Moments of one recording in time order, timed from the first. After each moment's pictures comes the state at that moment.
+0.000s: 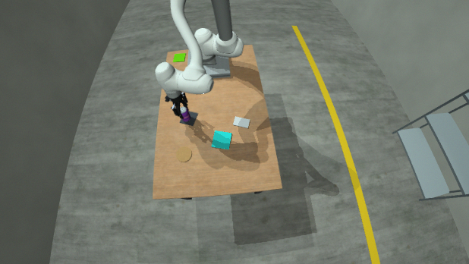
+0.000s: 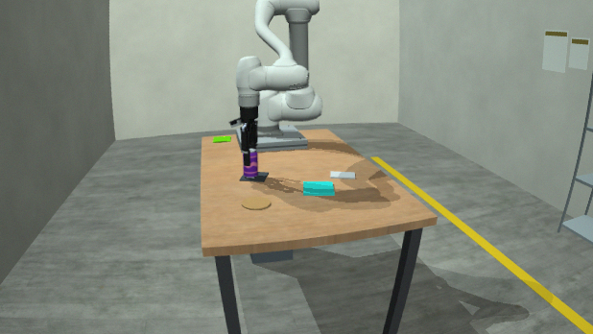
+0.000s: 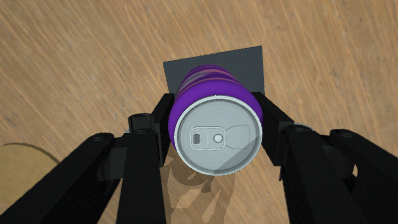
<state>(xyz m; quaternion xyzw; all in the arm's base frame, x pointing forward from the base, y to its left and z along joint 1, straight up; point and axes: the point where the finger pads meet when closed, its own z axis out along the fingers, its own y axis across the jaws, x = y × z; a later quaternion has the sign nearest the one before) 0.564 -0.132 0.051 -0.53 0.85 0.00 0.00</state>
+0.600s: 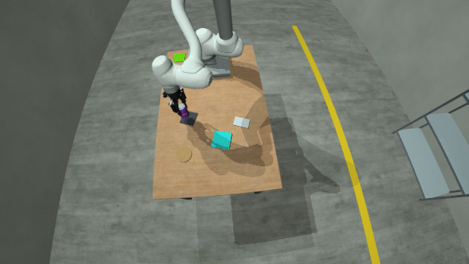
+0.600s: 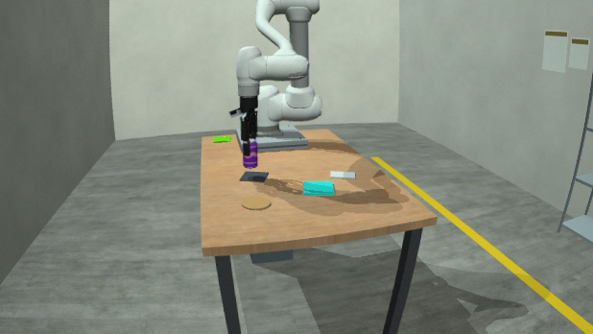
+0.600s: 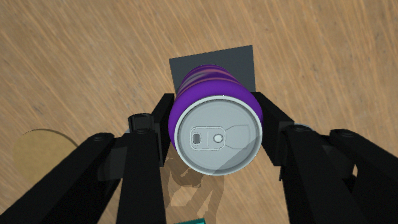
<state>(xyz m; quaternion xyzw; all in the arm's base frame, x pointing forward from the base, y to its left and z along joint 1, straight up) 0.564 -0.132 0.094 -0.53 0.85 0.00 0.00</state>
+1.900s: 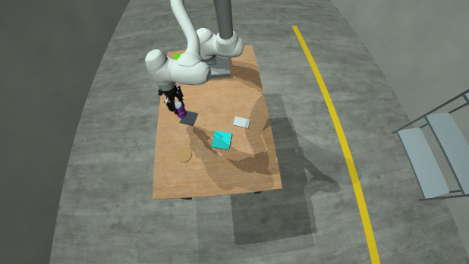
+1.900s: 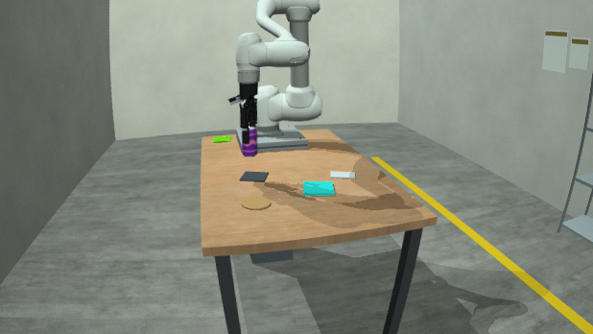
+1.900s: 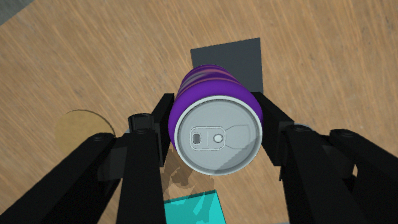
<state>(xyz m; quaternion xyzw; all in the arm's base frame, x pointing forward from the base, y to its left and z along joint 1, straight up) 0.590 -0.134 0.153 -0.53 0.85 0.00 0.00</state>
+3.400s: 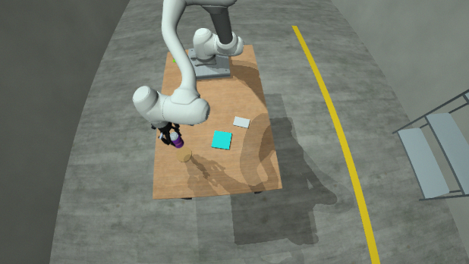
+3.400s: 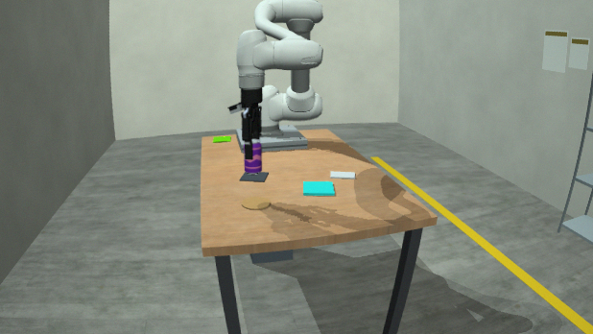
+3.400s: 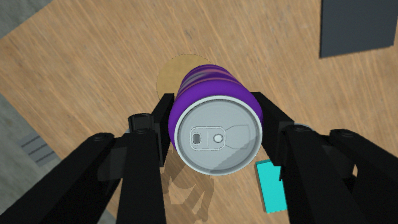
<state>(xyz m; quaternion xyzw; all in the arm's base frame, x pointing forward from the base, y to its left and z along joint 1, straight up) 0.798 -0.138 0.157 -0.53 0.85 0.00 0.00</state>
